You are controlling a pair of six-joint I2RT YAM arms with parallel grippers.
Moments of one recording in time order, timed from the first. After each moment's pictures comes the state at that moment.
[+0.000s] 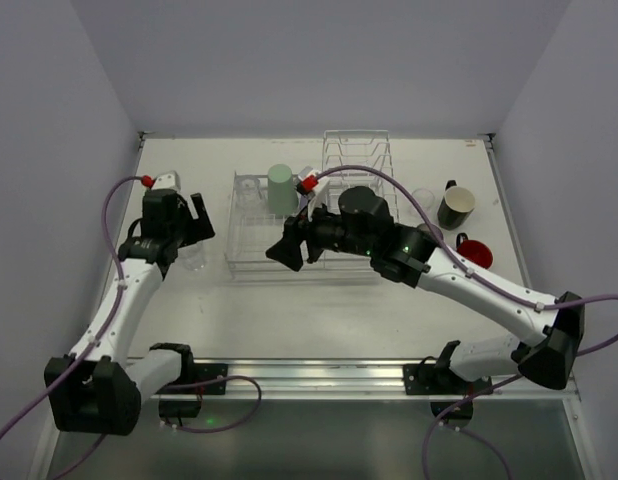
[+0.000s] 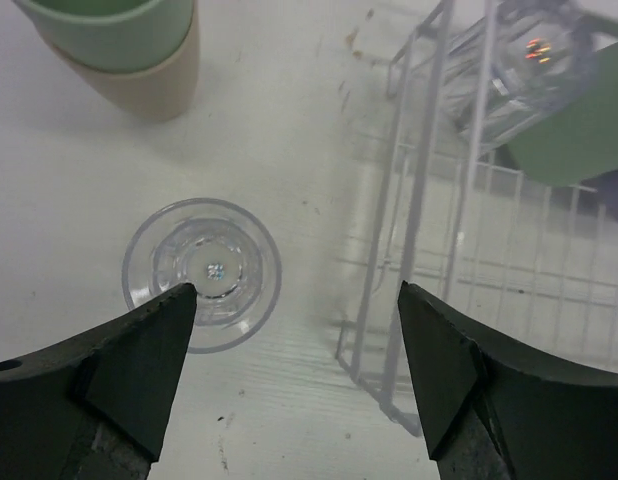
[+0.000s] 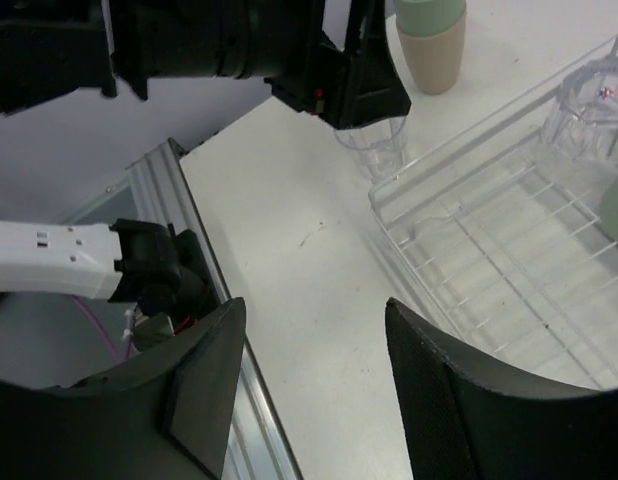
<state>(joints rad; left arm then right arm) -0.06 1.10 0.85 -0.46 -0.11 -0.32 0.97 1.30 1.22 -0.21 -0.22 0.30</state>
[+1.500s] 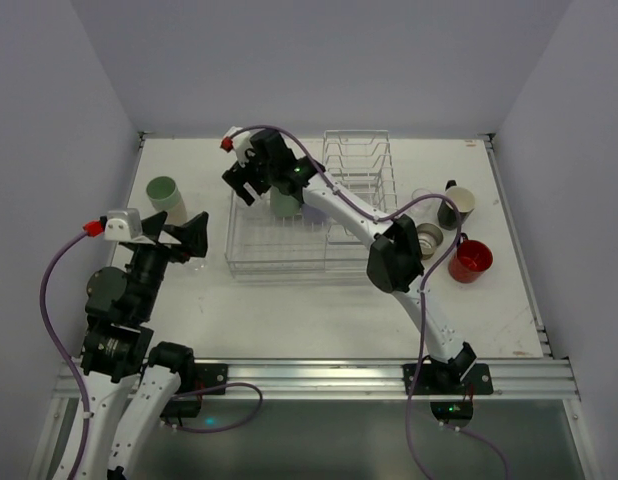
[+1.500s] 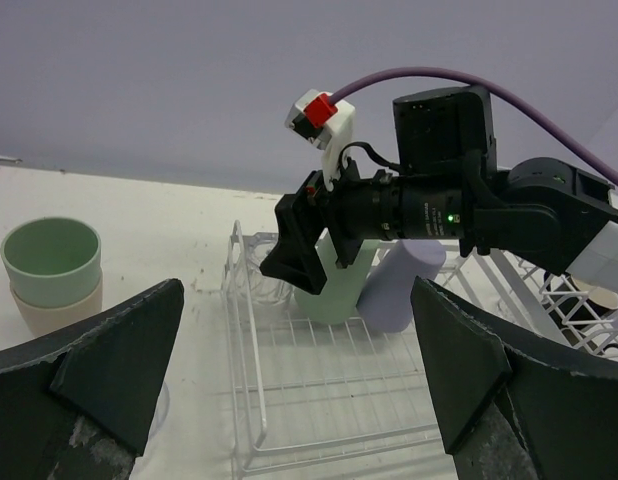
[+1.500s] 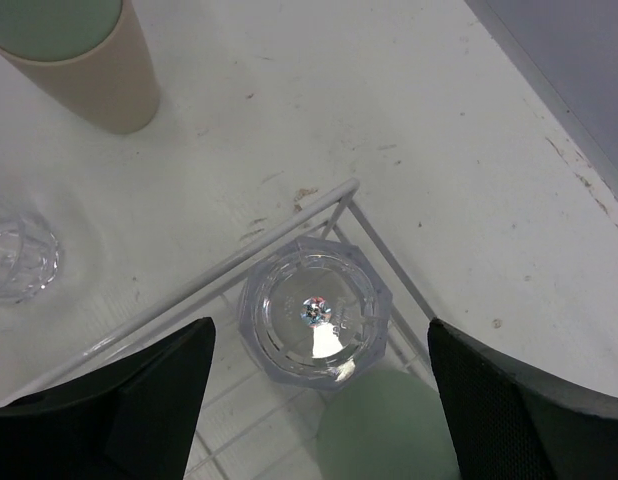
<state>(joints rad) -0.22 0.37 0.72 -0.21 -0.05 -0.30 0.79 2.43 2.40 -0.54 -0.07 -0.20</state>
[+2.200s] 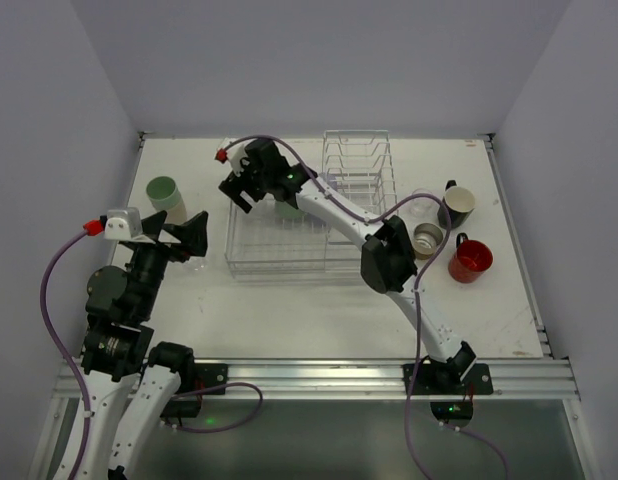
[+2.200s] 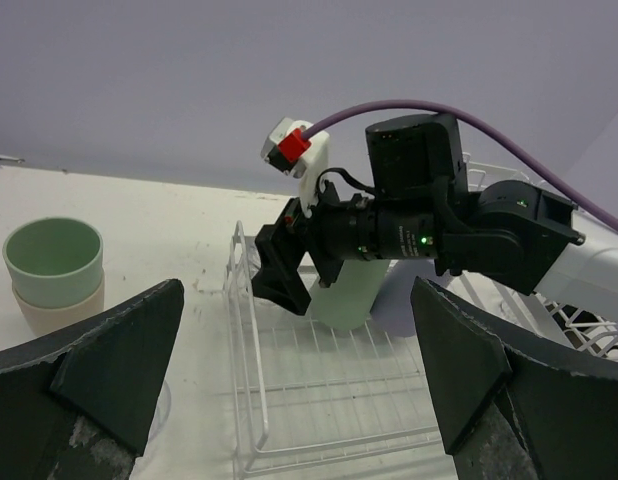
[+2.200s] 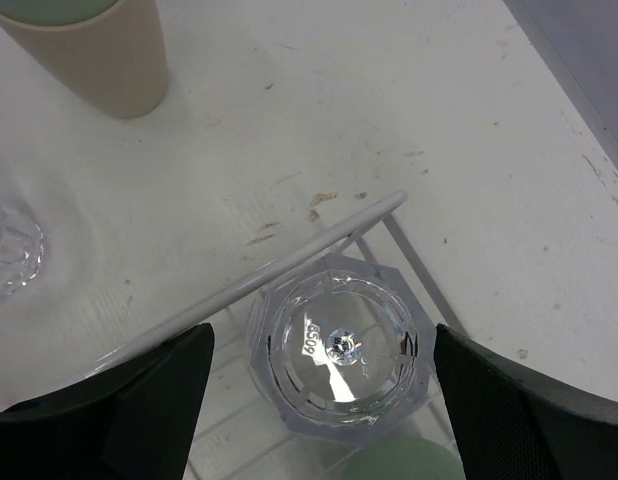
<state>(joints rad) -0.22 0.38 0.72 -0.20 -0.05 -0.30 0.81 2.49 2.41 -0.50 -0.09 -0.26</state>
